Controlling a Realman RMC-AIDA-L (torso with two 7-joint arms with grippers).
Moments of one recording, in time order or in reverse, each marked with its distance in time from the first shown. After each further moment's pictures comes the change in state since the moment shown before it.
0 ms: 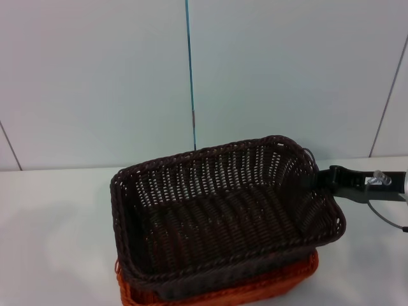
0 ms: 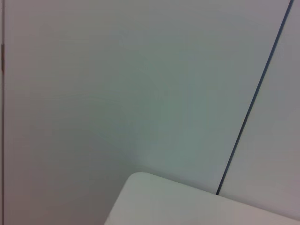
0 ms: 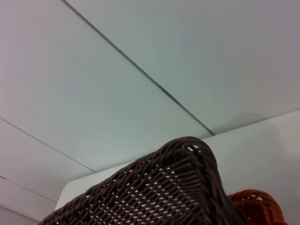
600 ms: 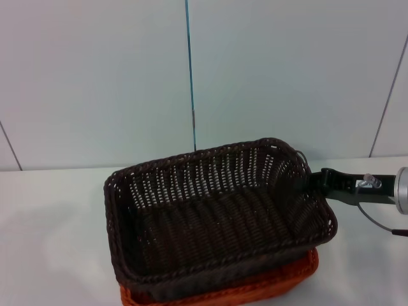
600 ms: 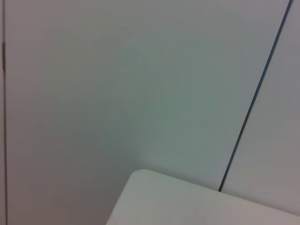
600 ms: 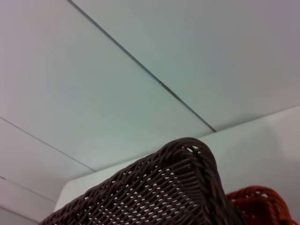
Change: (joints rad) left arm 0.000 0.002 -0.005 -0.001 0.016 0.000 0.002; right arm -0.007 0.002 -0.061 -0.027 0.042 0.060 -0.007
